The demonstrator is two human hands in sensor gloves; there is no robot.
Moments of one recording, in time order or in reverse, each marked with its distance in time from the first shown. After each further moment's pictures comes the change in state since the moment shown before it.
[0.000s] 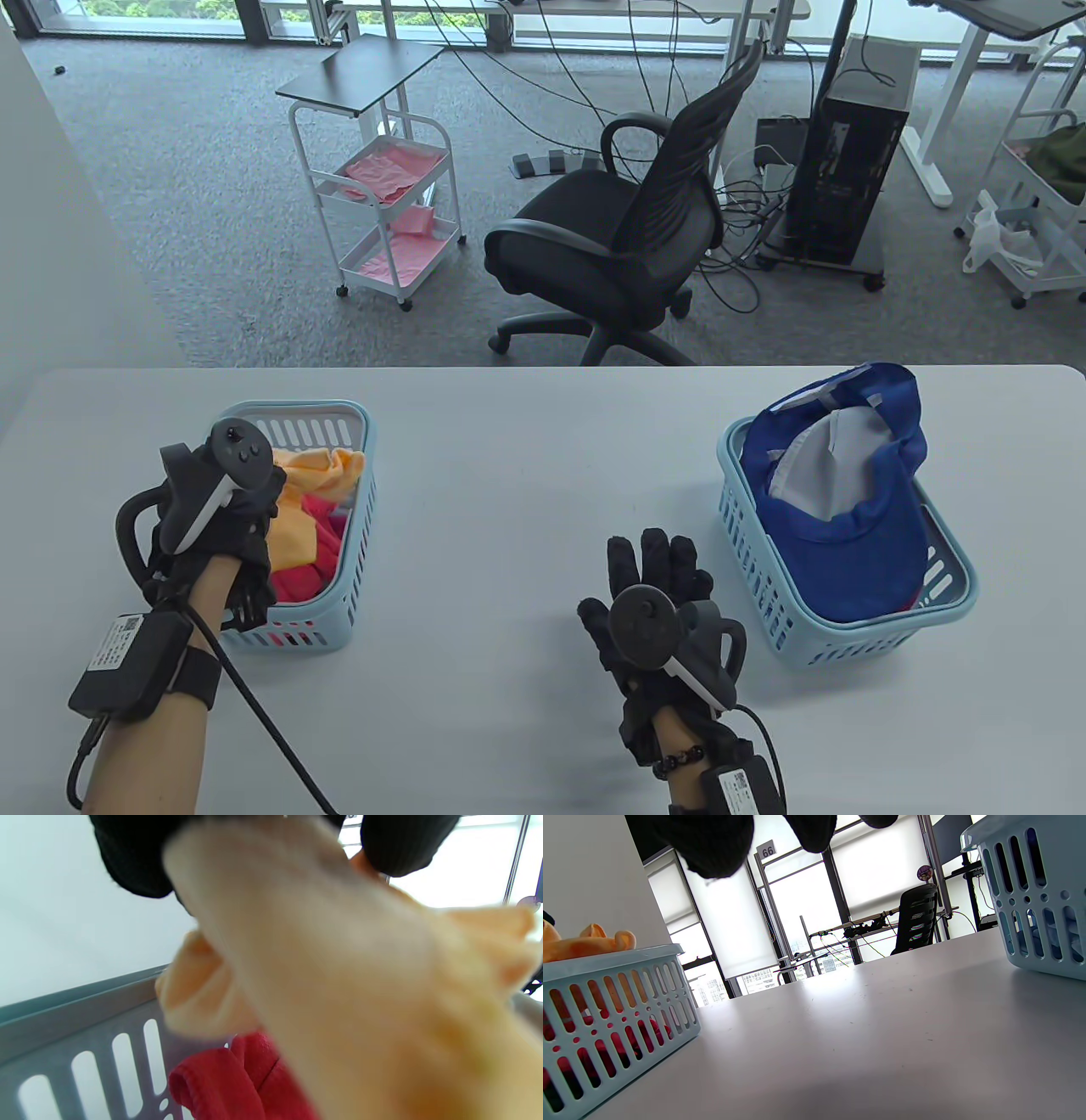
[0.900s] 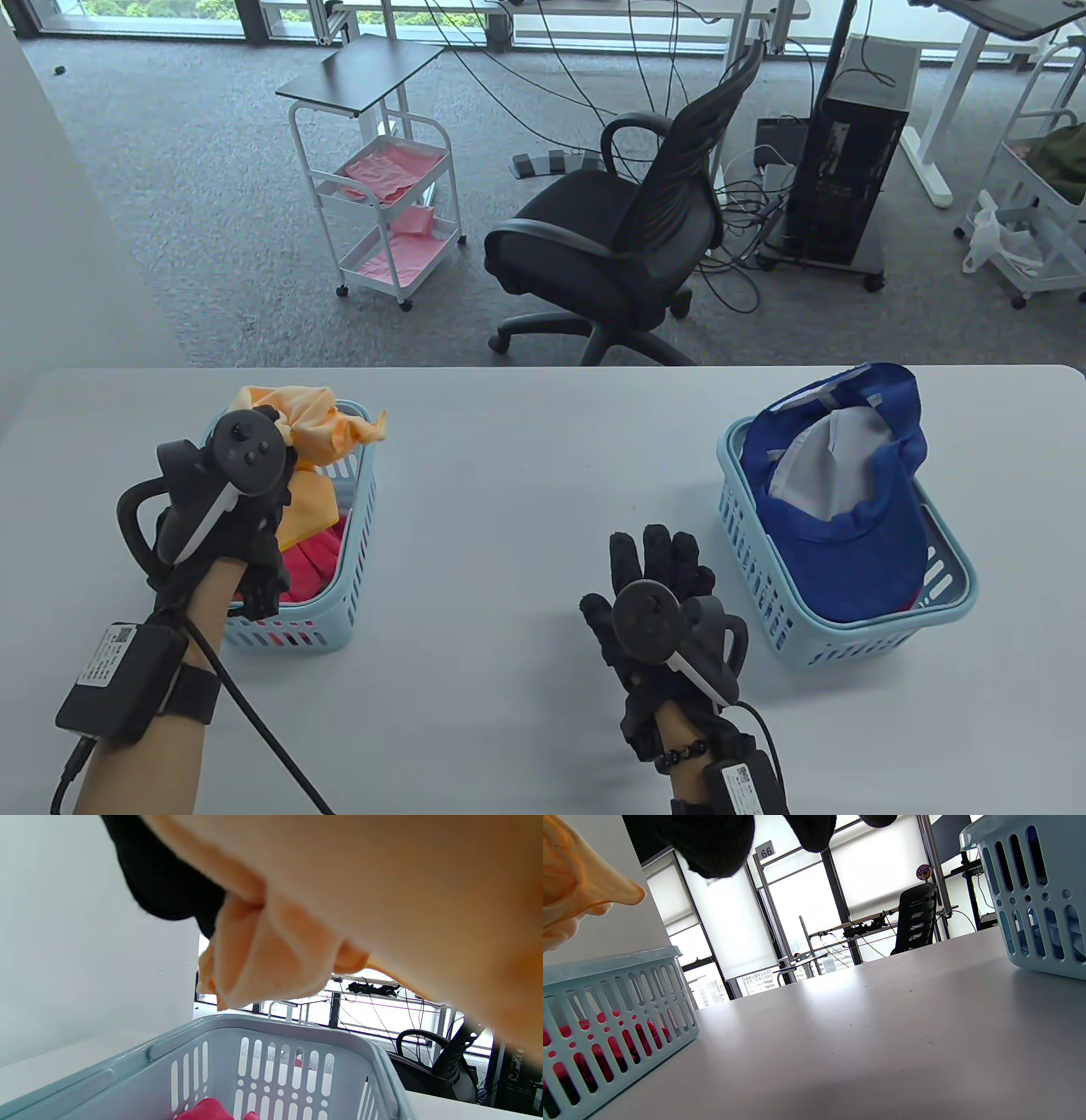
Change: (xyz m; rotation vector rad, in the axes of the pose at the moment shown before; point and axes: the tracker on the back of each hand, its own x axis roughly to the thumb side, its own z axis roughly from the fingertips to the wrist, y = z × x) left_hand 0.015 0.046 0.033 0.164 -0.100 0.058; right_hand -0.002 -0.002 -0.003 -0.002 0.000 -0.004
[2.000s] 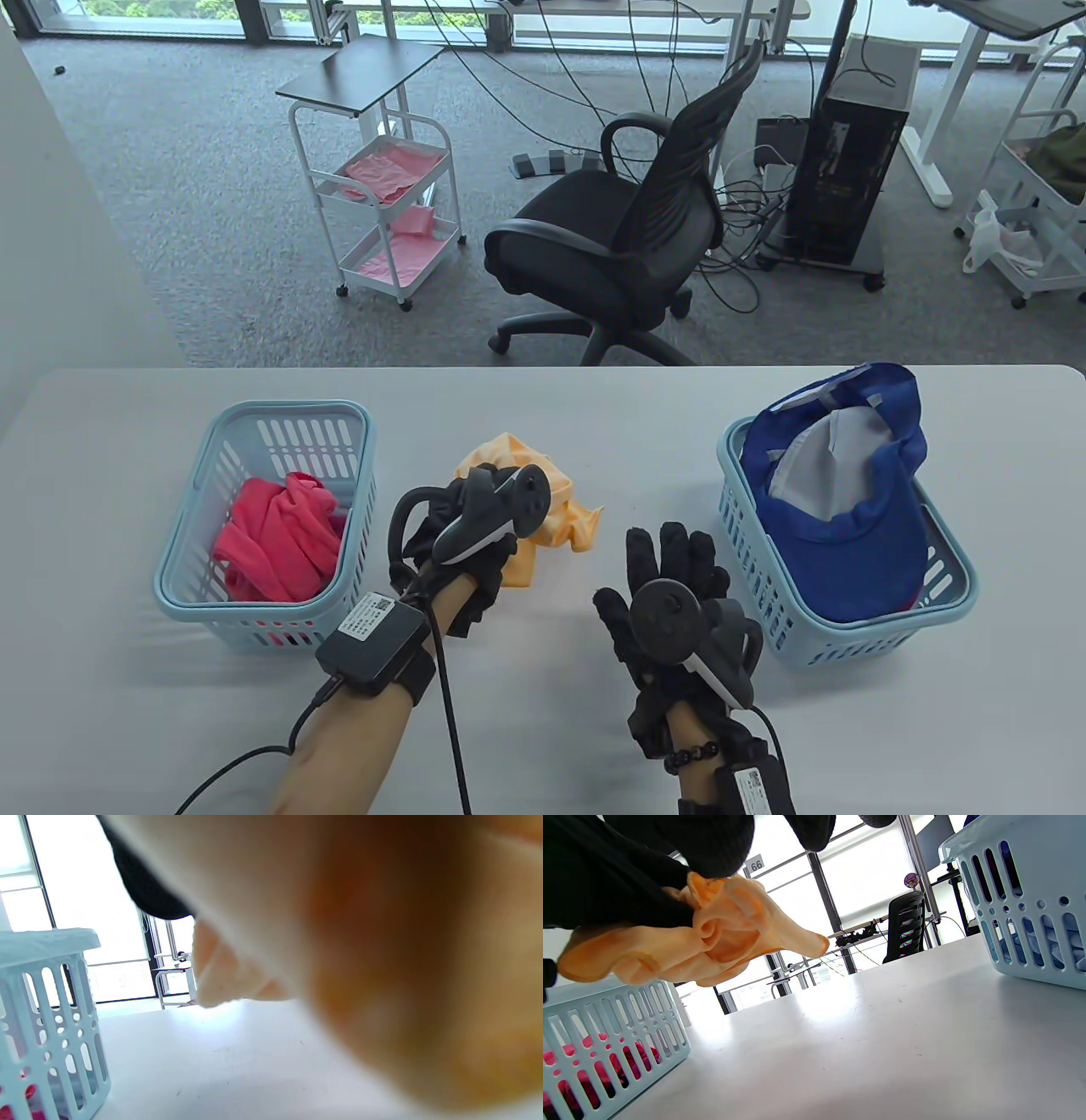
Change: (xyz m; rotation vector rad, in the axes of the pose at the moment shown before) left_hand 0.196 -0.097 0.033 -0.113 -0.419 -0.142; right_hand -0.013 -0.005 0.002 -0.036 0.035 -0.033
